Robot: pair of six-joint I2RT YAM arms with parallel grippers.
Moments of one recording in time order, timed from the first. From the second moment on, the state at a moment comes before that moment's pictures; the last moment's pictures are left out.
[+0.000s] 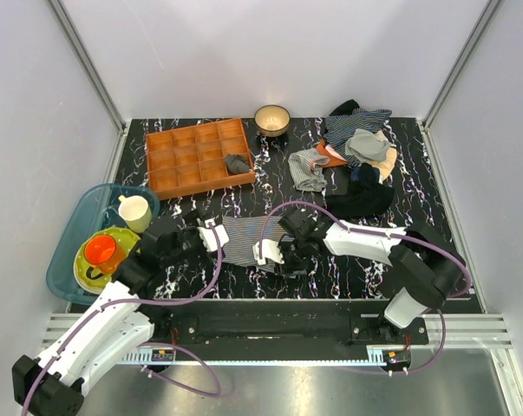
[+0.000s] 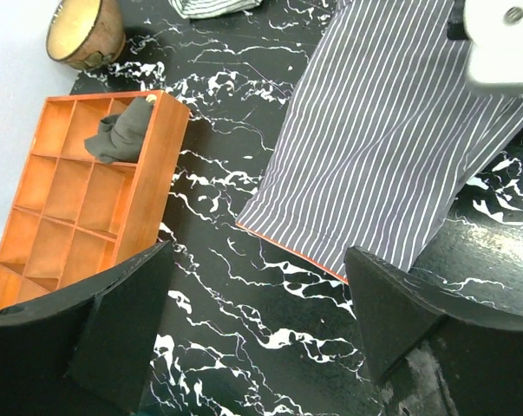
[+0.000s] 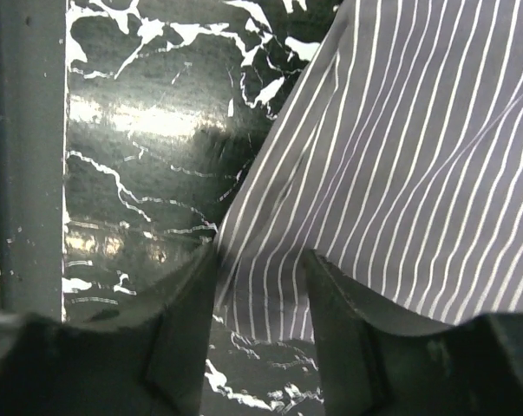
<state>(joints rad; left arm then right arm) -0.51 0.64 0.48 -0.25 0.31 0.68 0.86 1.60 0.87 -0.42 -0.40 -0.85</state>
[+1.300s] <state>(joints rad) -1.21 1.12 0.47 -0.21 0.14 0.63 0.63 1.52 0.85 -0.74 -0.51 -0.95</state>
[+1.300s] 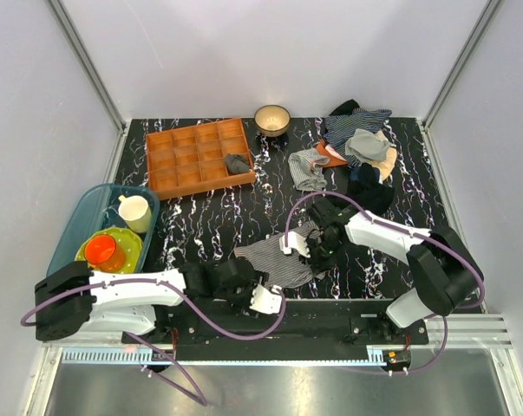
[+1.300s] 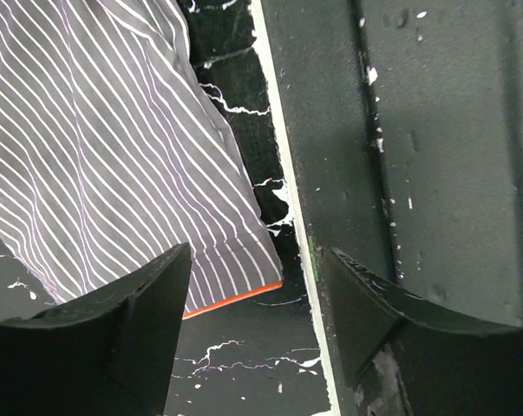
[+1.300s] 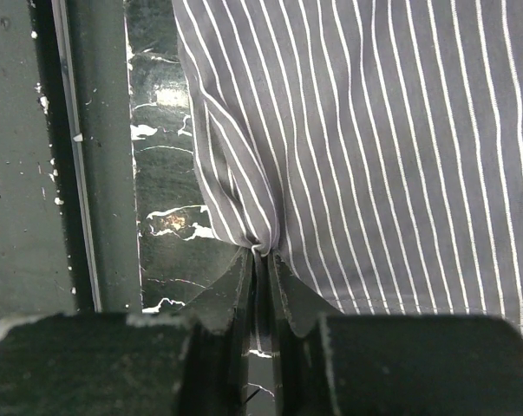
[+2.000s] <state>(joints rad) -1.28 1.22 0.50 -0.24 0.01 0.62 0.61 1.52 0.87 -0.79 -0.56 -0.95</state>
